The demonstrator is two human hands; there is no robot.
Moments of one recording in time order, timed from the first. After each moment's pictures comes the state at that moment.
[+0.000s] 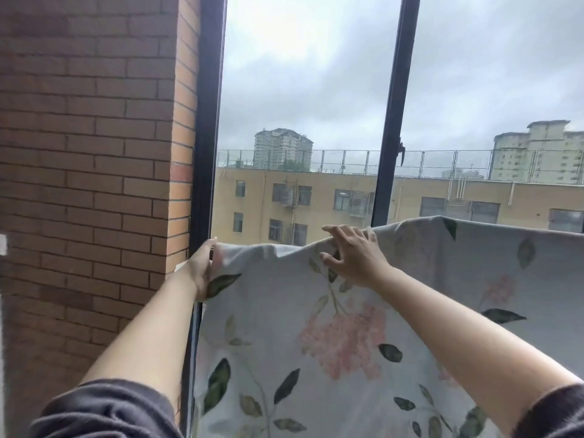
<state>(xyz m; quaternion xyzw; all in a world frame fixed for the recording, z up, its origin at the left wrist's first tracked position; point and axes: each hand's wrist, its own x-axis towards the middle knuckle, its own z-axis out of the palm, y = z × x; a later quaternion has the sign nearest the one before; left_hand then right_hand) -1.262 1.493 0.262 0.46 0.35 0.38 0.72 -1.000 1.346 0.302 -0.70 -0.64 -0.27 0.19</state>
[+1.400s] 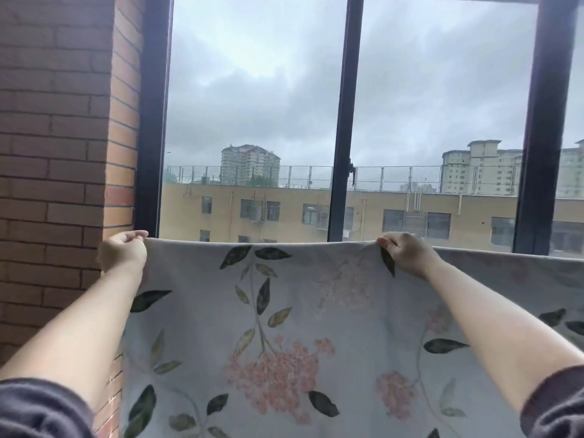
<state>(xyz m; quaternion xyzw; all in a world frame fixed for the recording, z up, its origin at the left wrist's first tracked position) -1.222 1.542 0.328 0.43 0.47 0.69 0.34 -0.829 1.263 0.372 -0.80 -0.51 -0.20 0.26</state>
